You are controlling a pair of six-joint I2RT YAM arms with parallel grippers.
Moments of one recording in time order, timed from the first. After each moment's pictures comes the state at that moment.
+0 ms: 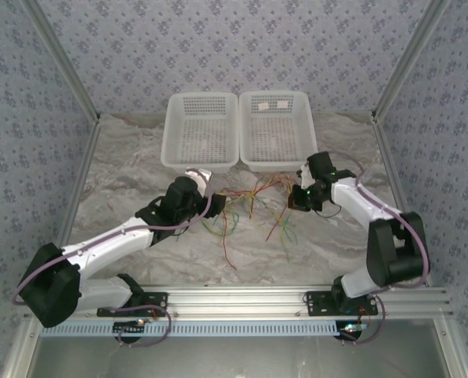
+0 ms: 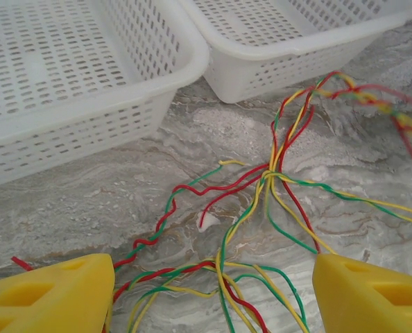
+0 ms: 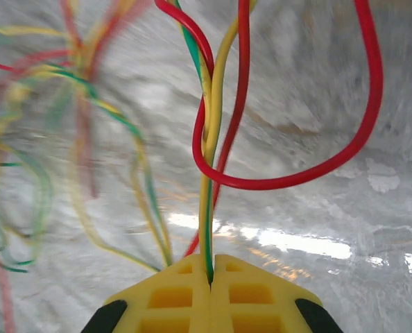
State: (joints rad) left arm -0.75 1.20 0.68 -0.02 -0.13 -0.25; right arm 0.24 1.45 0.96 -0.70 -0.37 0.31
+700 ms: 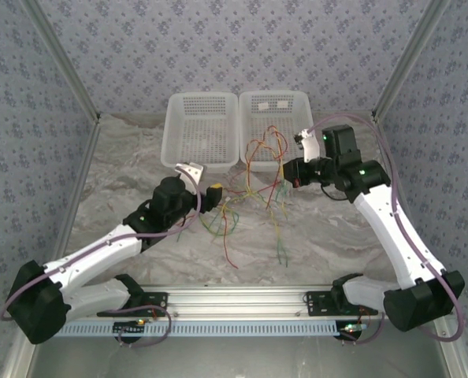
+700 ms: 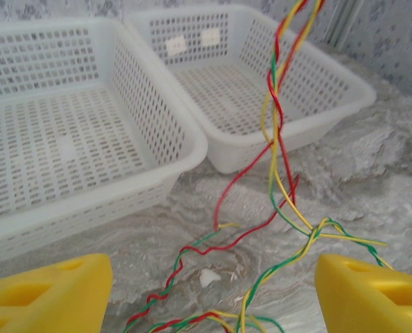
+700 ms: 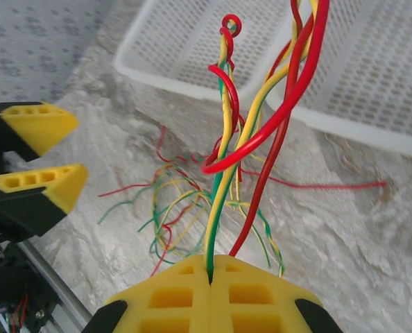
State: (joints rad) left arm -0.75 1.06 0.66 0.06 -0.15 -0.20; right arm 0.33 1.18 1.27 -0.80 -0.48 0.13
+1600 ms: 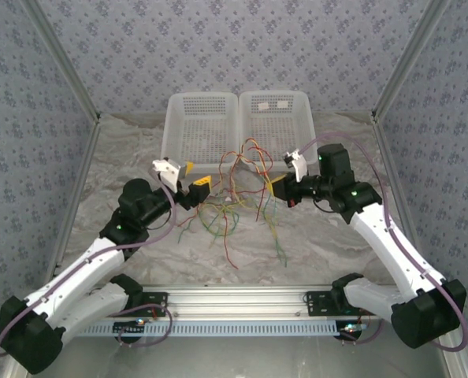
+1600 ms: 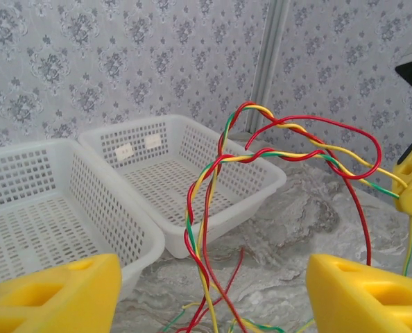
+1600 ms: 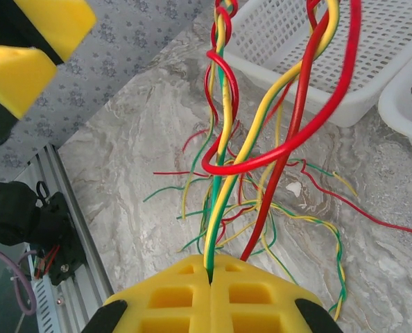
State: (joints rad) left arm -0.57 0.87 0.60 0.22 0.22 -0.11; right arm 0.37 1.08 0.98 -0.52 -0.68 0.03
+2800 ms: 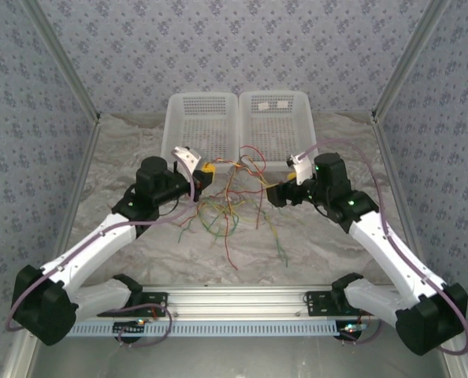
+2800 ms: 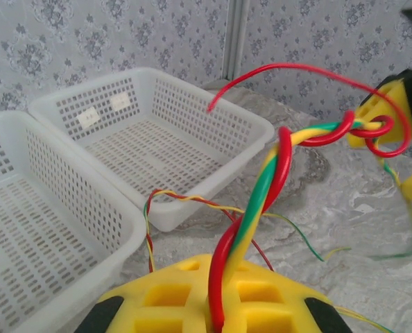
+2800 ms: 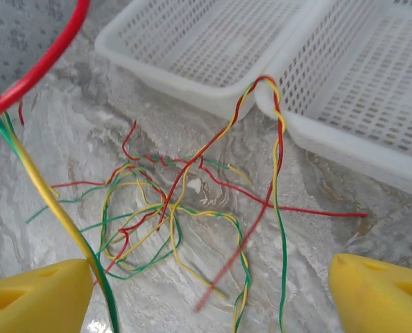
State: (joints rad) left arm -0.56 1.09 0.79 0.05 0.33 -0.02; right arm 0.42 1.01 0.89 -0.45 -0.33 0.04
